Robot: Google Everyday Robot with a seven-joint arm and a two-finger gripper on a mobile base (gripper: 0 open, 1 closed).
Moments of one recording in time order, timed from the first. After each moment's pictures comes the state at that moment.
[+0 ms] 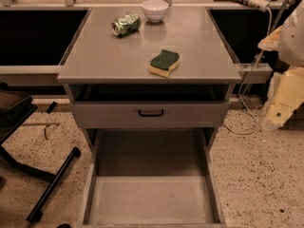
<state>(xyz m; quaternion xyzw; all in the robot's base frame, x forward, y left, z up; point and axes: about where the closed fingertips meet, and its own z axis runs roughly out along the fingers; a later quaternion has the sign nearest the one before) 0.438 -0.217 0.976 -0.60 0.78 -0.03 0.16</state>
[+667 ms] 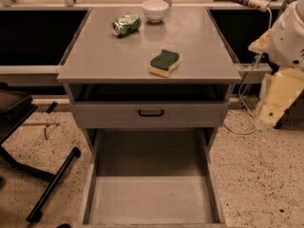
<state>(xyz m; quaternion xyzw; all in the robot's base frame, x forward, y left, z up) 0.445 -0.208 0.967 -0.62 0.77 -0.02 0.15</state>
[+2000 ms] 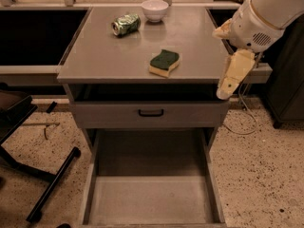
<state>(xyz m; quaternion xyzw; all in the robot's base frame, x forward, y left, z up) 0.548 -0.165 0.946 -0.66 0.71 0.03 0.23</state>
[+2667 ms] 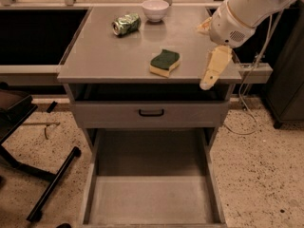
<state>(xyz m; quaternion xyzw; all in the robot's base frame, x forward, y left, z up) 0.601 -0.140 0.929 -0.68 0.68 0.04 0.25</state>
